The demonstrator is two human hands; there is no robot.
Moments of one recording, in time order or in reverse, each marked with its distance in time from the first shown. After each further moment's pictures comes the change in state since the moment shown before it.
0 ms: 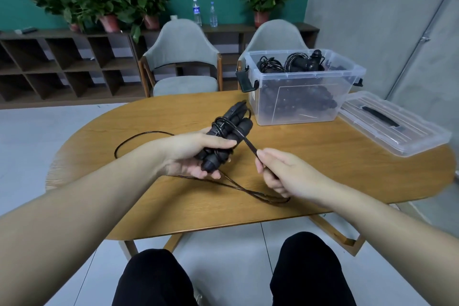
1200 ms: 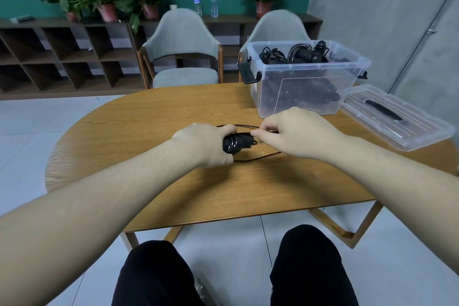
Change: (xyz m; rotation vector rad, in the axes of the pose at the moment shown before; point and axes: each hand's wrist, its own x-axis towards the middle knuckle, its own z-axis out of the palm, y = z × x) left_hand 0.004 0.010 0.030 1.417 0.393 0.043; right_hand 0.028 -0.042 -0.035 -1.068 0.213 -0.148
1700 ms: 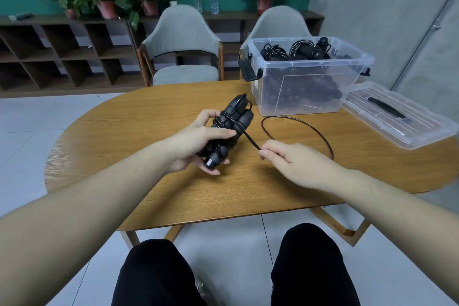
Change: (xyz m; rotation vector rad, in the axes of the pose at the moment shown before) left_hand 0.003 -0.026 0.022 -1.479 -0.140 -0.026; right_hand -0.029 0.019 0.060 0.326 -0.138 0.043
